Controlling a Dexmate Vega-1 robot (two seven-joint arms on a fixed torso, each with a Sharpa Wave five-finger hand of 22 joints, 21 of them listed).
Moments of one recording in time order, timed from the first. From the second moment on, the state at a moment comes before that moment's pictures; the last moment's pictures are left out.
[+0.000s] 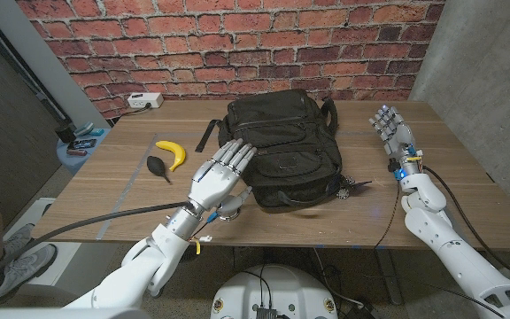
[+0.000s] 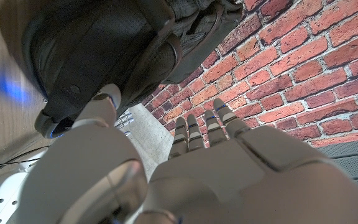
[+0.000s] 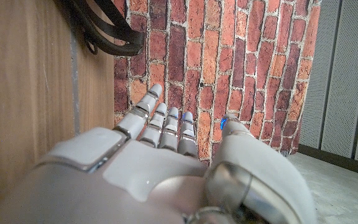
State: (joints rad) left arm 1.44 0.95 0.48 -2.20 1.30 0.38 0.50; left_hand 0.68 -0.03 0.53 -0.15 0.37 0.14 0.07 0.19 0.22 0.06 0.04 0.31 0.38 0.11 0.09 0.18 0.19 0.16 0.08 0.23 0.19; right arm -0.93 -0.47 -0.16 -1.17 0.89 0.56 0.26; right_hand 0.52 0.17 0.30 -0.03 0.18 0.24 0.03 0.20 0.19 0.22 0.04 0.20 0.21 0.16 -0.04 0.23 0.26 0.44 -0.04 0.20 0.17
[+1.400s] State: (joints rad) left arm 1.25 0.87 0.62 -1.98 1.29 0.38 0.82; left_hand 0.80 -0.03 0.52 -0.17 0.33 0.60 0.00 0.35 0.25 0.45 -0.08 0.60 0.47 0.50 -0.05 0.29 0.23 0.42 0.06 0.31 0.19; right arm -0.93 -0.46 -0.14 -1.13 0.92 0.56 0.33; right_hand 0.52 0.17 0.31 -0.03 0.18 0.25 0.03 0.20 0.19 0.22 0.04 0.20 0.21 0.16 -0.04 0.24 0.26 0.45 -0.05 0.20 0.17
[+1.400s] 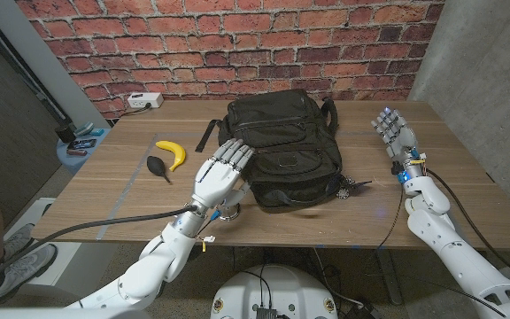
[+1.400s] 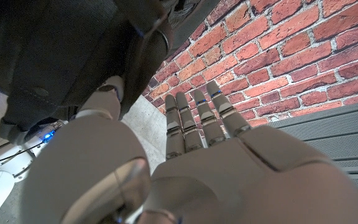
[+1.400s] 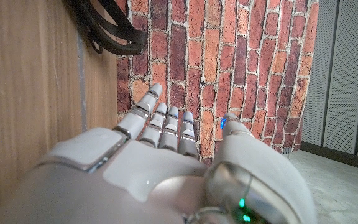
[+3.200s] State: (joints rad) left arm 1.08 0.82 0.69 -1.88 1.19 0.33 0.91; left_hand 0.83 -0.06 0.49 -0.17 0.32 1.10 -0.11 0.50 0.20 1.01 -0.22 0.64 0.33 0.85 -0.17 0.38 0.20 0.48 0.00 0.36 0.20; right arm -0.92 -0.49 -0.16 -1.17 0.91 0.49 0.29; right_hand 0.52 0.17 0.31 -0.04 0.18 0.25 0.03 0.20 0.19 0.22 0.04 0.20 0.21 0.16 -0.04 0.24 0.27 0.45 -0.05 0.20 0.17
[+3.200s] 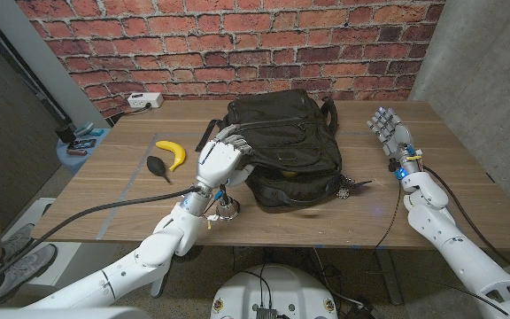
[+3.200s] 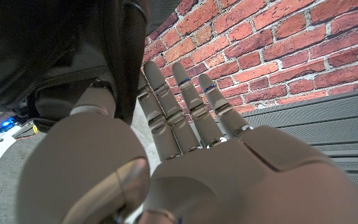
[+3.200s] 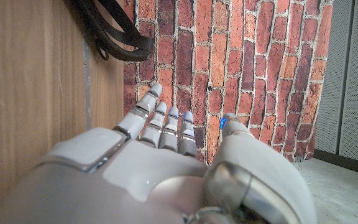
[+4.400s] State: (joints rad) left arm 1.01 0.77 0.62 -1.94 1.00 0.26 0.75; left_hand 0.84 -0.07 0.49 -0.17 0.32 1.12 -0.08 0.49 0.19 1.07 -0.21 0.62 0.33 0.86 -0.18 0.38 0.21 0.44 0.00 0.35 0.20; right arm -1.03 -0.59 -0.15 -1.39 0.83 0.38 0.08; right_hand 0.52 0.17 0.32 -0.05 0.18 0.25 0.03 0.20 0.19 0.22 0.04 0.20 0.21 0.16 -0.04 0.24 0.26 0.45 -0.05 0.20 0.17
